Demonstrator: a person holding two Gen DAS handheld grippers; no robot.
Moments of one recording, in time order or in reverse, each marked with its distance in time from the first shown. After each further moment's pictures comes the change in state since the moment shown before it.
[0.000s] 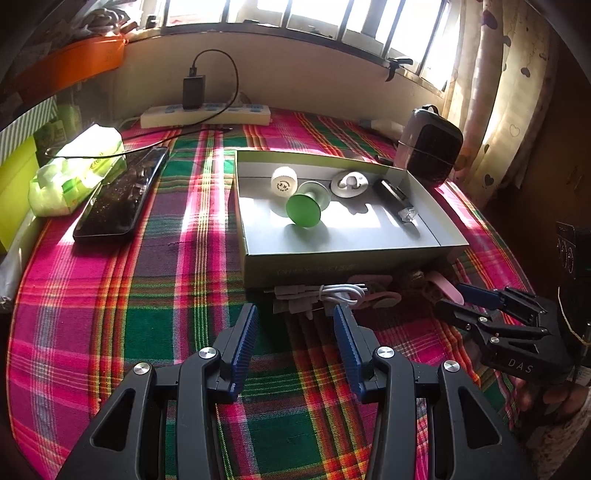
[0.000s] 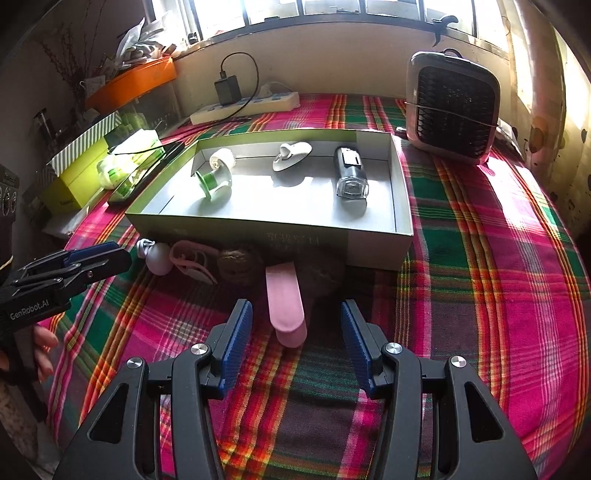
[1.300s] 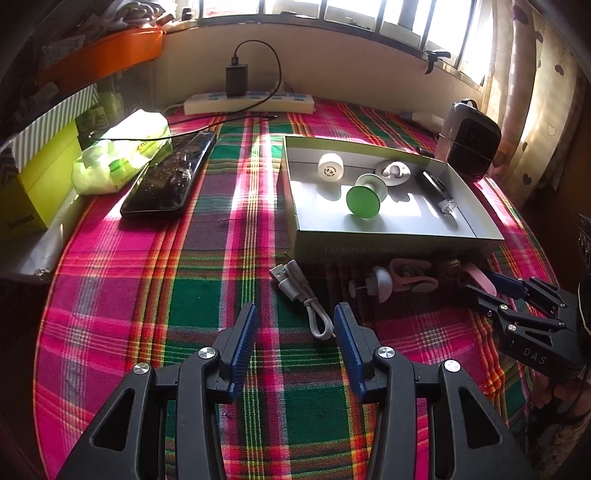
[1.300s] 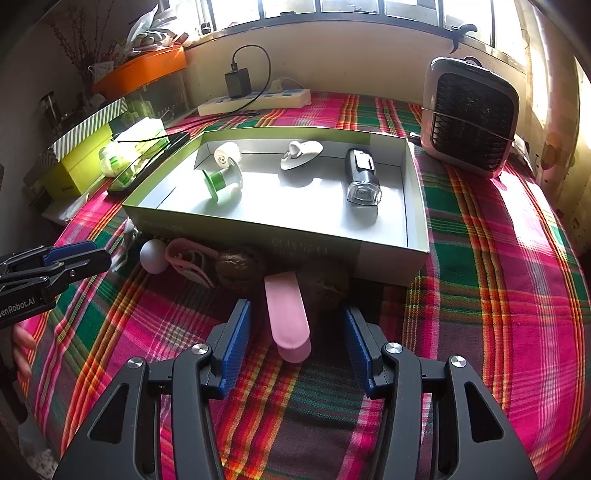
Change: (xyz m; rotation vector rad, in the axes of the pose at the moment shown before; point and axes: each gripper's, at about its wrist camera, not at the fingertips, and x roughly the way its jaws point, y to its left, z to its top) left arm -0.011 0.011 -0.011 -0.057 0.047 0.175; right arm 0.008 0.000 0.004 -0.054 0.002 0.002
